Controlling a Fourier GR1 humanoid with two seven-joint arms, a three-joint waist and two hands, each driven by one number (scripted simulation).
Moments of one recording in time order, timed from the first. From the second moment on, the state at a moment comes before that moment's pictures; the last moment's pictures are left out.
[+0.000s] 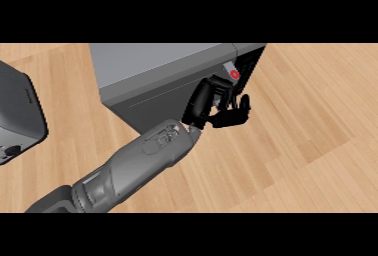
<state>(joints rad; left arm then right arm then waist) -0.98 0.06 -0.85 -0.85 0.71 0.60 -0.34 0.00 -0.62 -0.14 -2.00 -0.70 0.34 -0.22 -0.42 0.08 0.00</state>
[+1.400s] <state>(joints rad) -1.05 0.00 -0.90 -0.78 0.83 0.63 -0.35 -0.03 -0.69 -0.28 -1.98 -0.83 0.32 -0.18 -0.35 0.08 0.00</state>
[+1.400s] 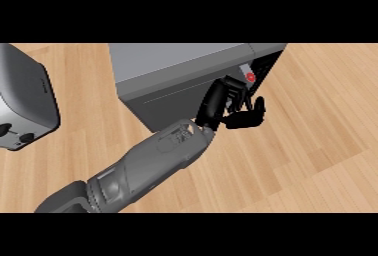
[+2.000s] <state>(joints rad) -1.06 0.00 -0.95 -0.76 0.87 0.52 -0.38 0.01 -0.71 -0.35 -2.02 -0.87 0.30 -0.15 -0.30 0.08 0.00</state>
